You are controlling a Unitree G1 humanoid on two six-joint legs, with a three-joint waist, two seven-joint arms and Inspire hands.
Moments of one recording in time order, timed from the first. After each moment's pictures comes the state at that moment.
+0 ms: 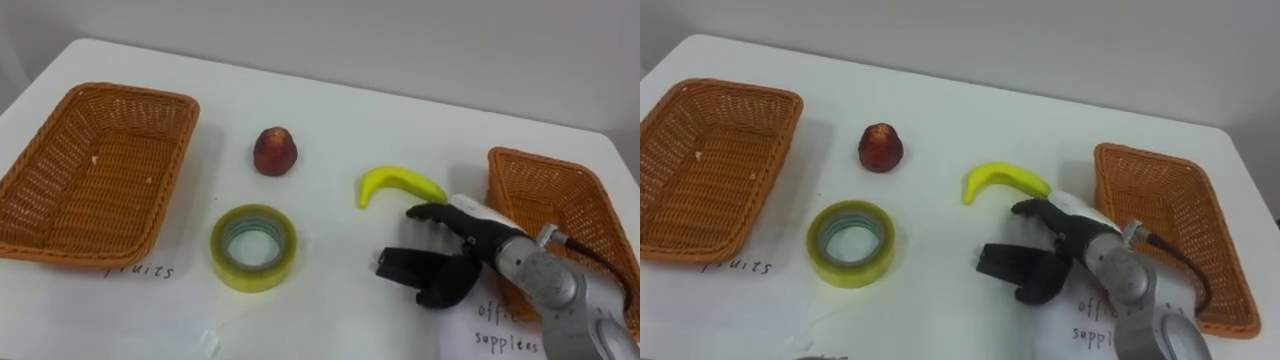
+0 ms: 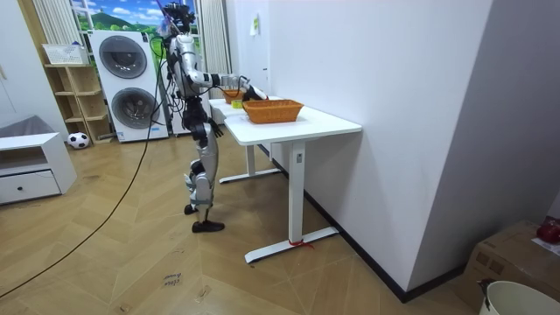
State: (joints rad) left arm 0.21 0.23 0.03 0.78 0.39 0.15 0.25; right arm 0.01 -0.35 0.11 -0.05 -0.80 0.28 0.60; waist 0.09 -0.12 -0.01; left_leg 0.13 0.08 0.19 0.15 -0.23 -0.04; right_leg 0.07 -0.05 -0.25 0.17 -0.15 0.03
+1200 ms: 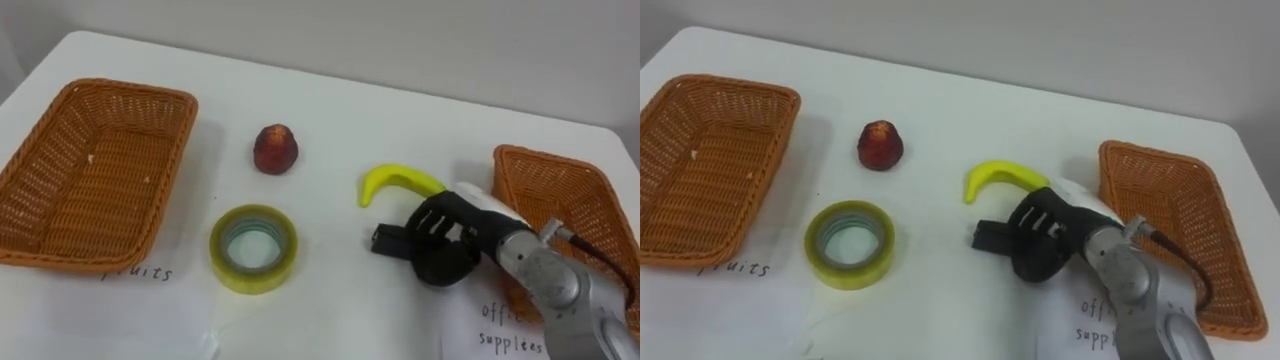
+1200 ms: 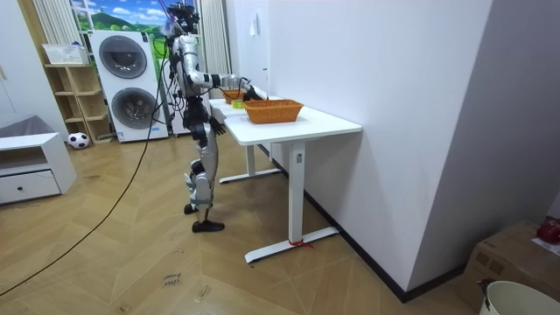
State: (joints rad) left arm 0.21 0.25 0.02 0.79 0.38 0.10 0.31; right arm 0.02 -0.37 0.09 -0.12 -0.67 0.25 0.56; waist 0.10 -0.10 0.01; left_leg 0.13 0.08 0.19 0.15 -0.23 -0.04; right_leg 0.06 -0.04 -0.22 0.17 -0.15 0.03
